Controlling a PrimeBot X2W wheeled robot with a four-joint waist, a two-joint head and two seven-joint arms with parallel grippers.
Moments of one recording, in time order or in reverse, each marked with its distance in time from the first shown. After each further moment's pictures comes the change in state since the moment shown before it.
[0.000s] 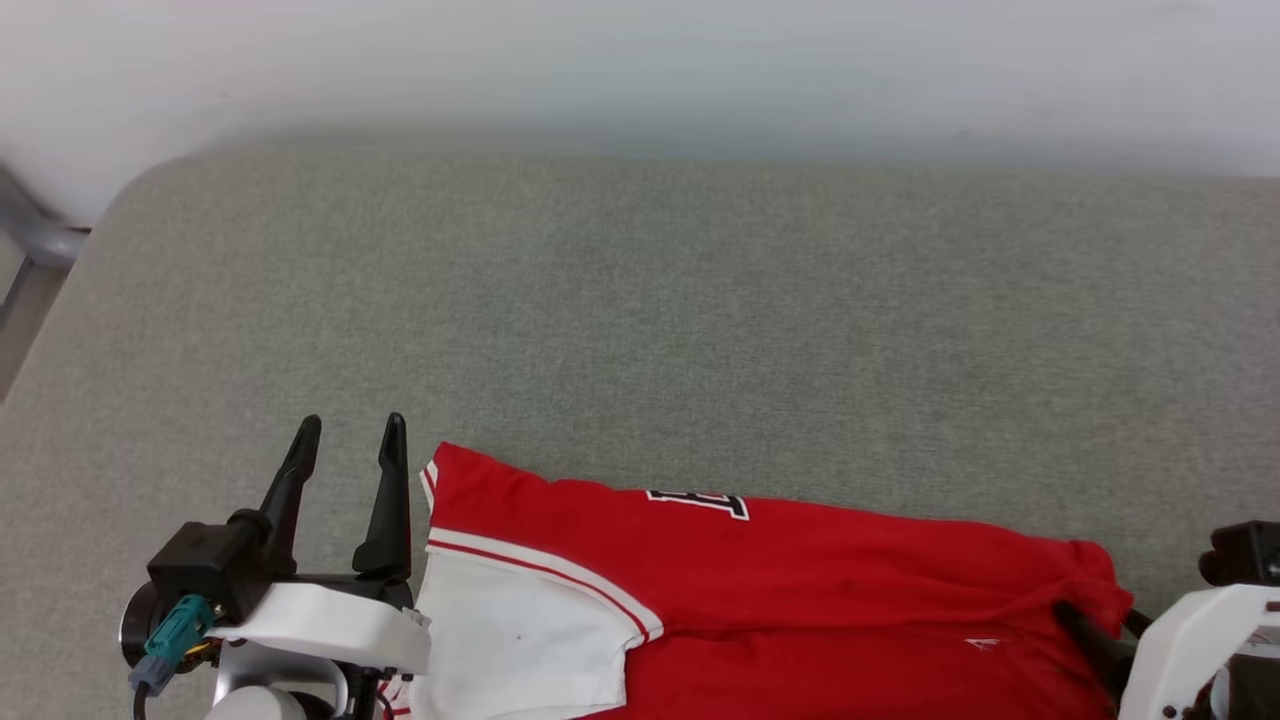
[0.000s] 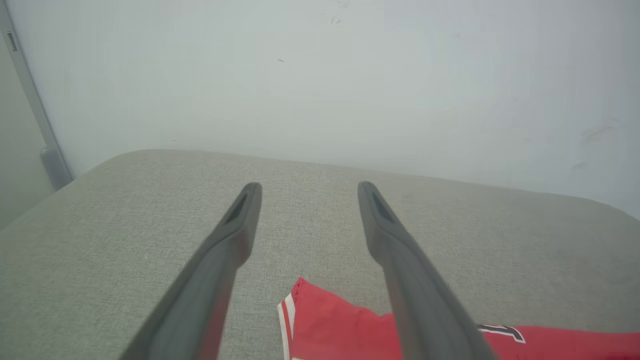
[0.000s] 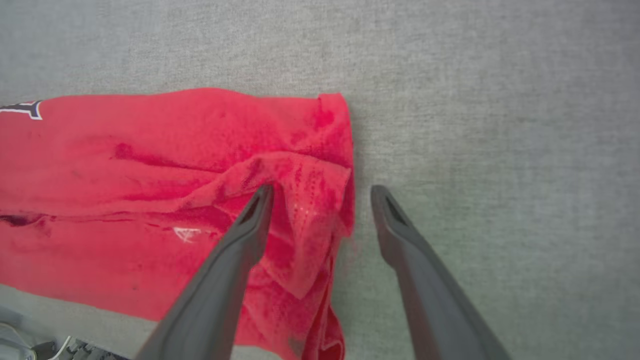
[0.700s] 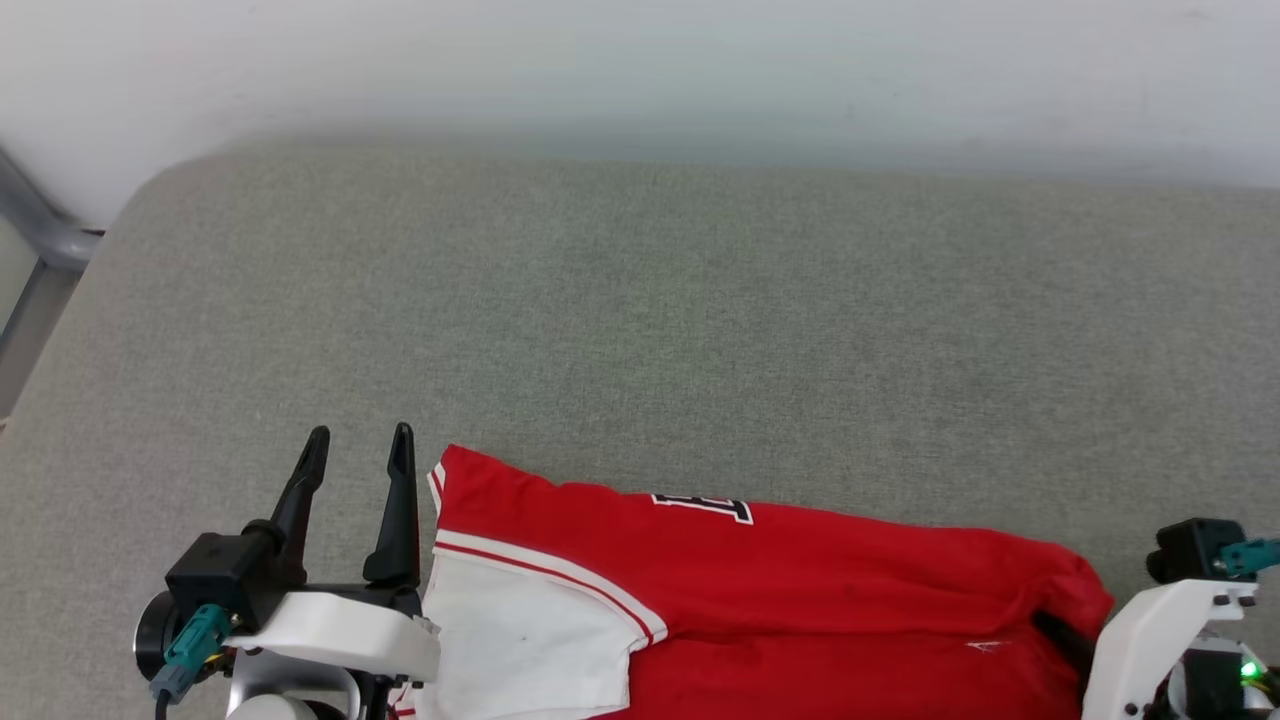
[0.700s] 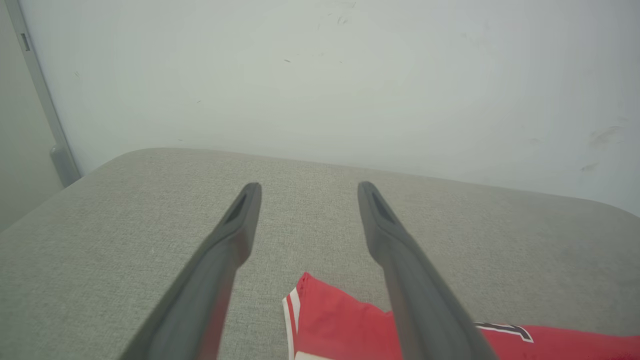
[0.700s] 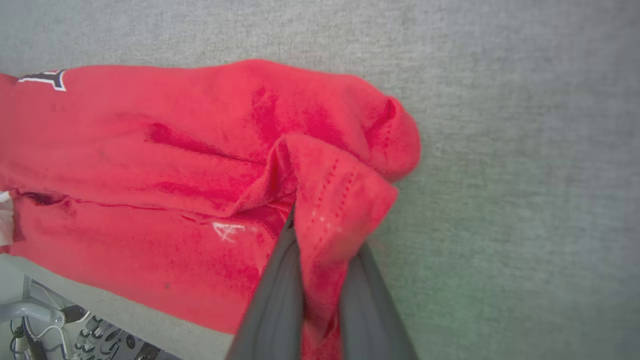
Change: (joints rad) left arm 0.014 -0.068 0.045 0.035 0.068 -0.047 0.000; right arm -0.043 -0.005 0.092 0.086 0.049 0.000 0.001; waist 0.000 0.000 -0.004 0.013
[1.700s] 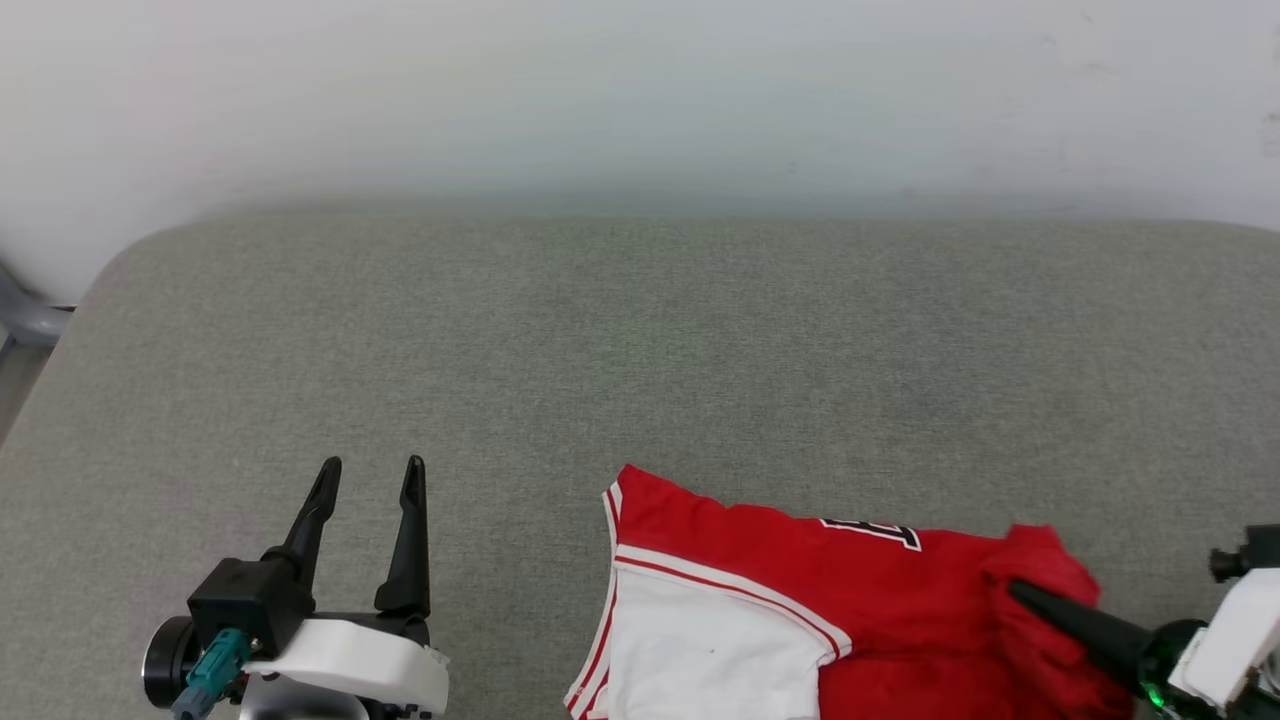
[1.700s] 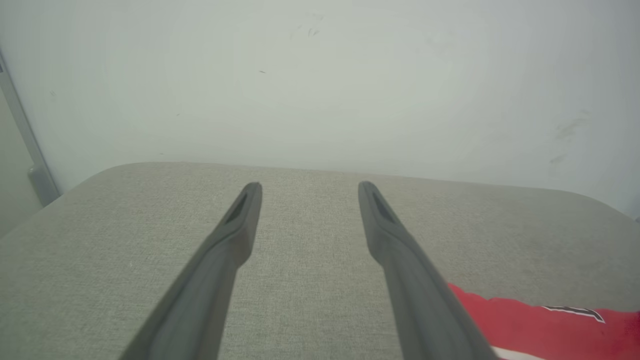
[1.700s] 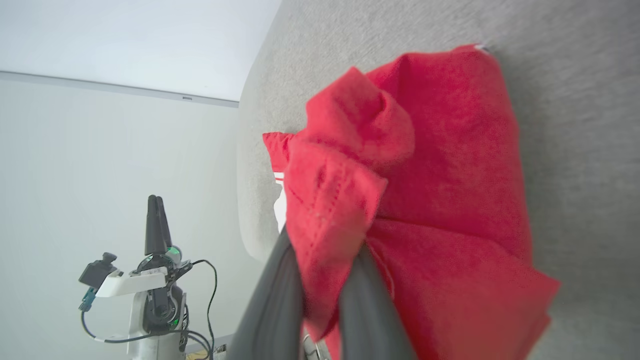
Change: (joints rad) left arm 0.042 0.015 -0.029 -0.008 0.017 0.025 0.008; right arm -0.048 0.174 -0.352 -0.037 0.575 0.000 0.413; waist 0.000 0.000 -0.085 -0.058
